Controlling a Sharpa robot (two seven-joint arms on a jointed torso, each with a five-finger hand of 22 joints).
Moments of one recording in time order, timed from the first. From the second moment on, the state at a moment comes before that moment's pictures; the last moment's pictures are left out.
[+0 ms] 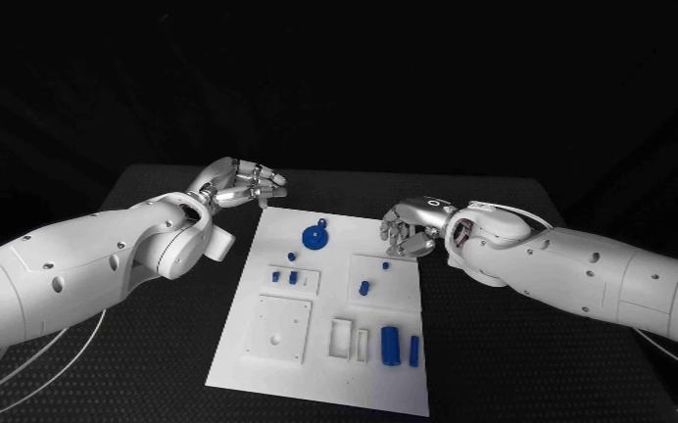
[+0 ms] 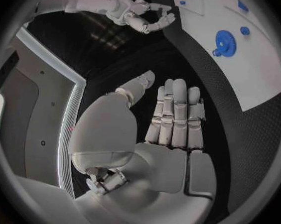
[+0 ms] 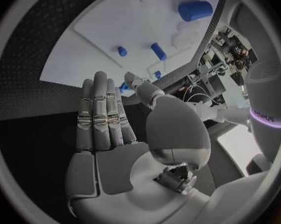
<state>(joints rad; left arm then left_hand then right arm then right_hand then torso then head) 1.24 -0.80 -0.12 1.34 -0.42 -0.28 0.29 1.15 -0.19 0.57 -0.17 0.12 0.95 0.14 0.25 0.58 1.20 0.09 0.22 0.20 1.02 -0.02 1.01 0.50 0.05 0.80 -0.09 0.77 1.30 1.10 -0.72 -0.07 1.28 -1.56 -0.25 0.10 1.13 -0.15 0.57 -0.29 0.16 0.93 0.15 0.37 0.39 1.27 0.09 0.16 0.10 1.27 -0.01 0.55 0.60 0.26 0.98 0.14 0.41 1.12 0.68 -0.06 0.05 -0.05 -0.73</state>
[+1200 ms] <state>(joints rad) 1.24 -0.80 -0.12 1.34 -0.28 -0.28 0.32 1.15 -0.18 0.57 -0.17 0.12 0.93 0.15 0.25 0.57 1.17 0.09 0.23 0.20 1.02 -0.02 1.00 0.50 0.04 0.80 -0.09 0.77 1.30 1.07 -0.69 -0.10 1.29 -1.79 -0.24 -0.02 1.13 -0.21 0.68 -0.25 0.07 0.96 0.14 0.37 0.38 1.26 0.09 0.12 0.09 1.28 -0.02 0.57 0.63 0.26 1.01 0.12 0.41 1.14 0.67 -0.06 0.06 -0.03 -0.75</state>
